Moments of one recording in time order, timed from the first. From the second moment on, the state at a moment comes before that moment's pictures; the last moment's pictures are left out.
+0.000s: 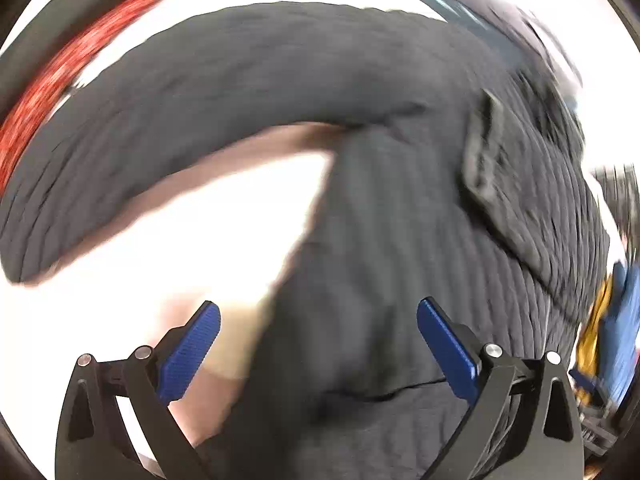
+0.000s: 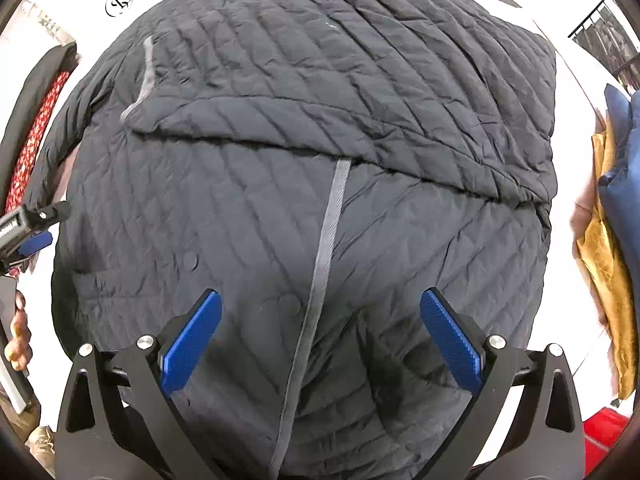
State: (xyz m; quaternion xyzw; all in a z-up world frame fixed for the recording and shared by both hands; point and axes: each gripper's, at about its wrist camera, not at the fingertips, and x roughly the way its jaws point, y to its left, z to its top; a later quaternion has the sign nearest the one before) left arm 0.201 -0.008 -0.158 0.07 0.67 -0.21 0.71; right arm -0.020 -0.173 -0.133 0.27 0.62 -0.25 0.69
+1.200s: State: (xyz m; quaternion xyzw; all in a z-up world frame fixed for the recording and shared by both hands) left arm 0.315 0.178 -0.088 -0.20 0.56 -0.05 0.81; right arm -0.038 -0.128 -0.114 0.26 0.61 -0.29 0.69
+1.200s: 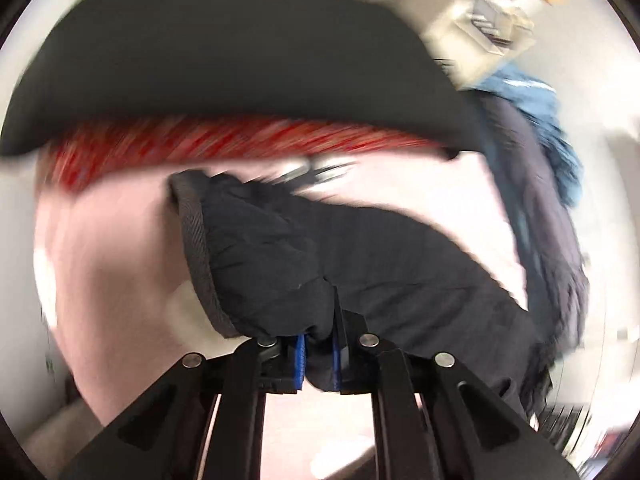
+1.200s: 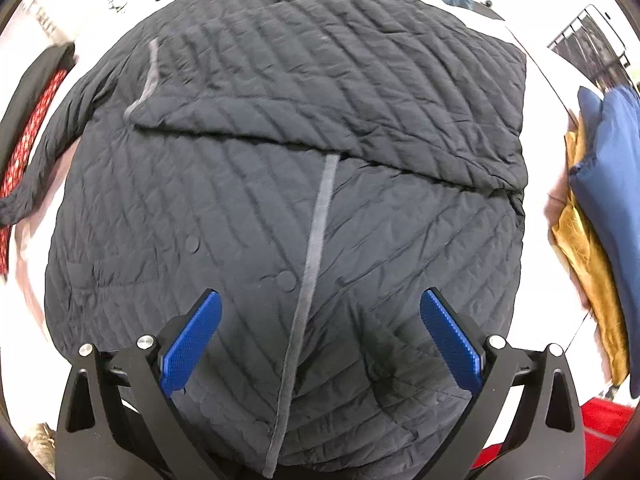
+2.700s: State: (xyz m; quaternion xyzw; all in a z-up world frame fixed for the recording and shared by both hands) left arm 0.151 -0.254 -0.133 0.32 0.49 -0.36 0.73; right arm -0.025 -0.275 -0.093 0.31 0.53 -0.32 0.72
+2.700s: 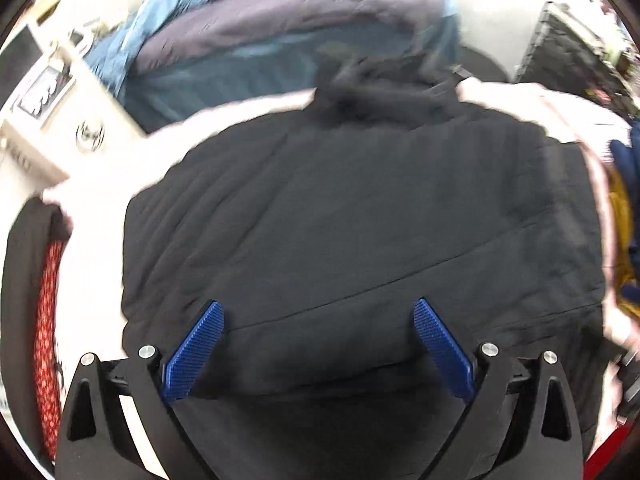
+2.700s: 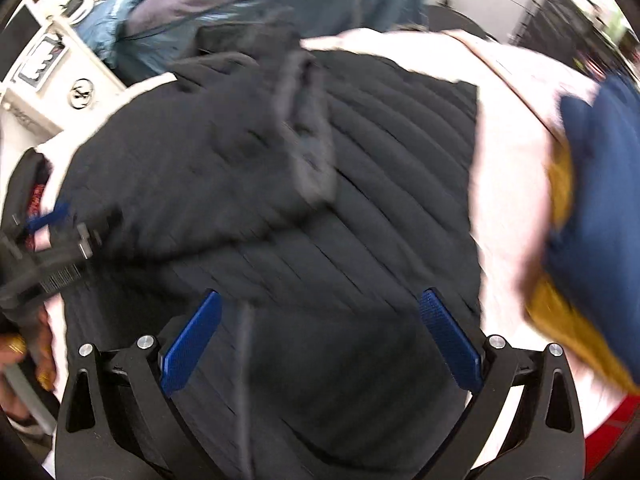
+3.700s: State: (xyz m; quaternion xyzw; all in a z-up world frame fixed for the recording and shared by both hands) left arm 0.193 -0.245 -0.192 0.27 0.56 -0.35 0.70; right arm 0.036 -0.287 -0.171 0.33 0.59 -0.36 0.65
